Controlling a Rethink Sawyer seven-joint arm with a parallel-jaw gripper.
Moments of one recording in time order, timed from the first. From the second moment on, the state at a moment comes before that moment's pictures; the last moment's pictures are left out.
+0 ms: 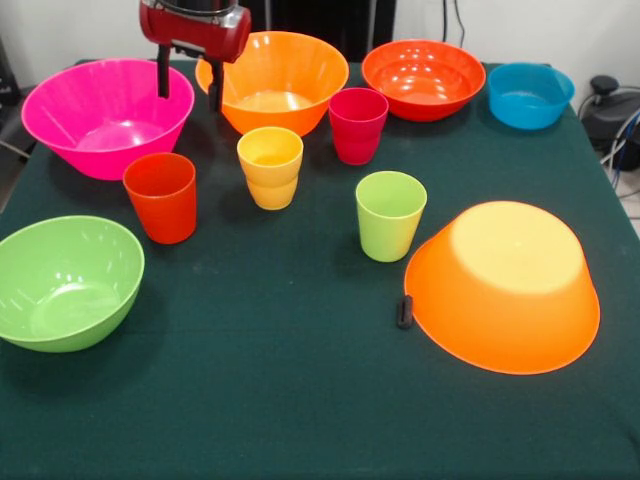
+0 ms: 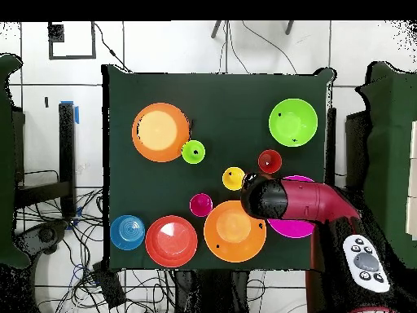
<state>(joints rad) -0.55 -0.71 0.11 1.76 -0.45 0.46 1.91</state>
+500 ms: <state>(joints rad) -0.55 -0.69 0.11 1.76 -0.45 0.46 1.91</state>
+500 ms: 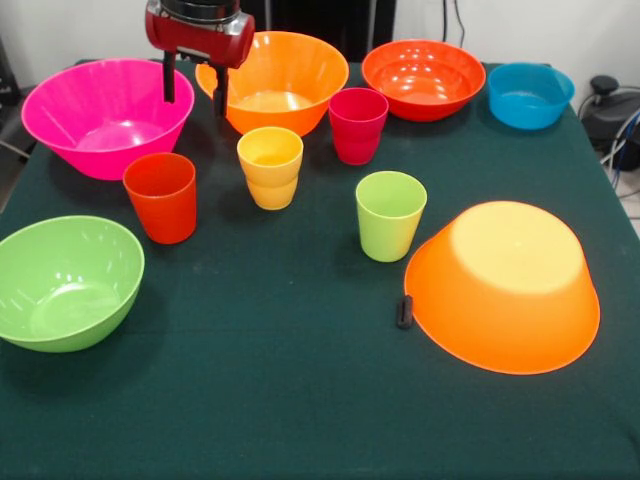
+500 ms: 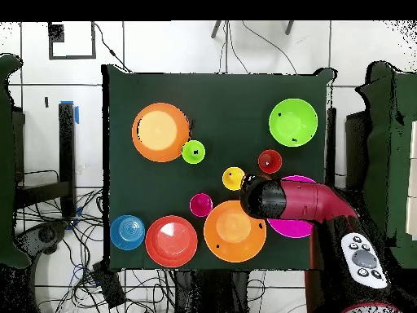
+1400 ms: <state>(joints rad) -0.57 -0.69 0.12 1.76 -0.45 0.45 1.91</state>
